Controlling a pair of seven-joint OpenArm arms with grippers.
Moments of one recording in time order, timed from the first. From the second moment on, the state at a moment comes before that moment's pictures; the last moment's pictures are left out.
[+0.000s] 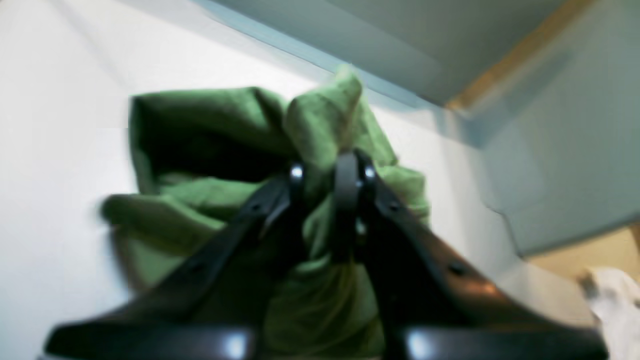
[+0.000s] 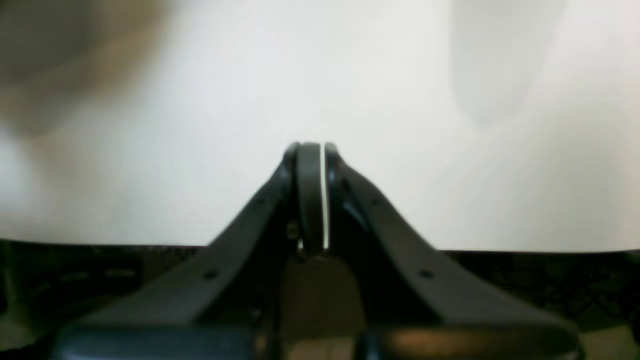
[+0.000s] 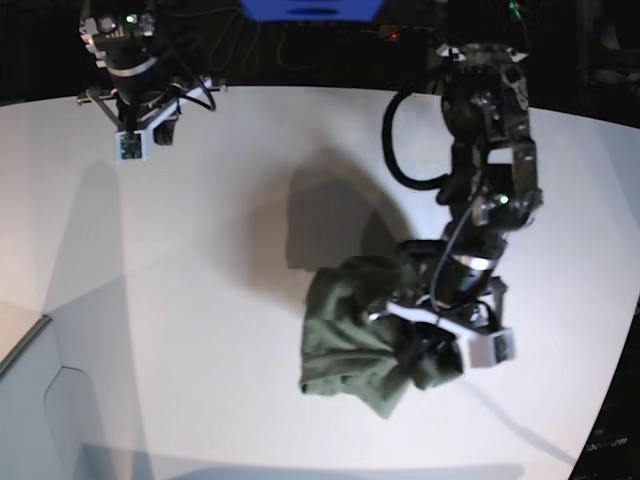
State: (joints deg) left arm -0.2 3.4 0.4 105.3 -23.4 0.9 31.6; right arm -38.0 2.9 2.6 116.2 0.2 0.1 -35.5
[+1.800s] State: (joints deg) left arm -18.0 2.6 -3.9 49.1 -24.4 0.6 16.3; right arm -38.0 3.0 2.5 116.2 0.2 0.1 -35.6
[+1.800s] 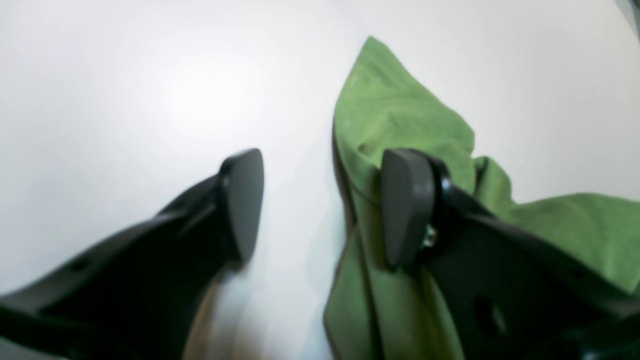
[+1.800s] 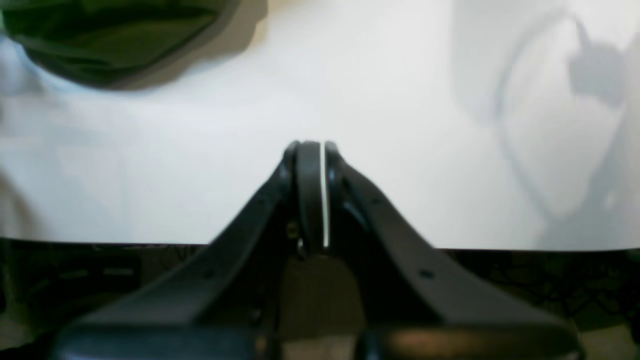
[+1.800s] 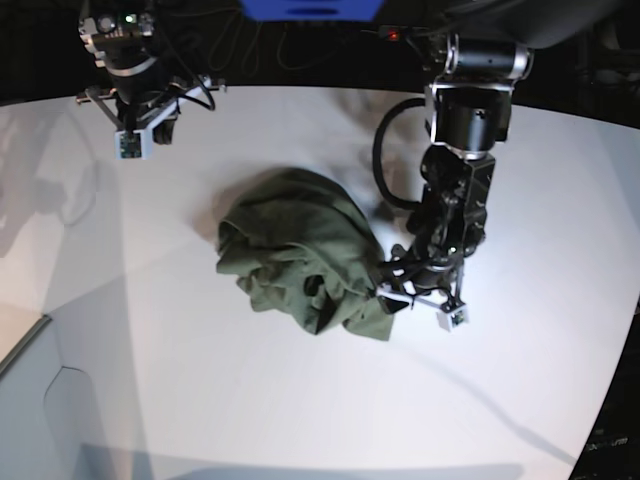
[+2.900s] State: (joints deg) left arm -13.5 2.4 -3.8 84.6 -24.1 0.8 18.7; right arm -32.1 4.2 2.5 116.1 0.2 0.1 -42.4
